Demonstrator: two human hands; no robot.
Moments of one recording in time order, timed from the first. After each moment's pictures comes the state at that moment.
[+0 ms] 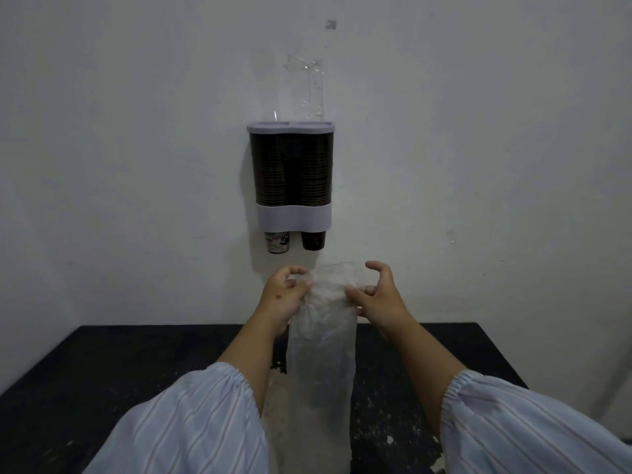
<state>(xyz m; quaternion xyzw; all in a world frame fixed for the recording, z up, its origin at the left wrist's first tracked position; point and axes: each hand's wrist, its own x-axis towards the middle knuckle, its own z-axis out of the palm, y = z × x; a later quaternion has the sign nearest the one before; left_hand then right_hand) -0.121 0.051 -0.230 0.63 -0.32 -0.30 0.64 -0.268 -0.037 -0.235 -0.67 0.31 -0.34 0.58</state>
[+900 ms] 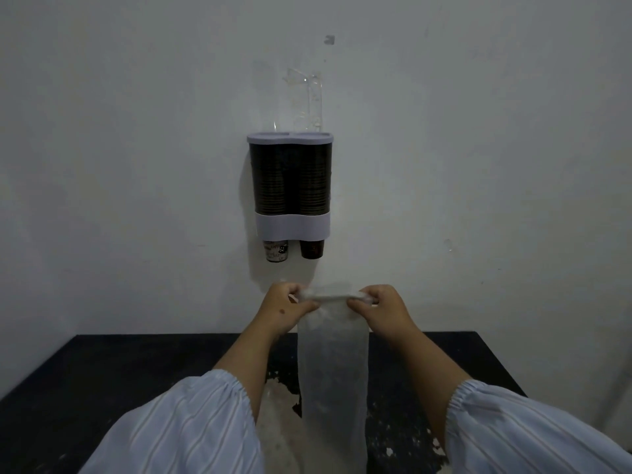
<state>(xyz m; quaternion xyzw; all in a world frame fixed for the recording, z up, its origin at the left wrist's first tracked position) -0.117 0.055 -0.230 0.72 -0.43 -0.21 0.51 -0.275 -0.042 -0.233 -0.76 0.34 -0.34 0.44</state>
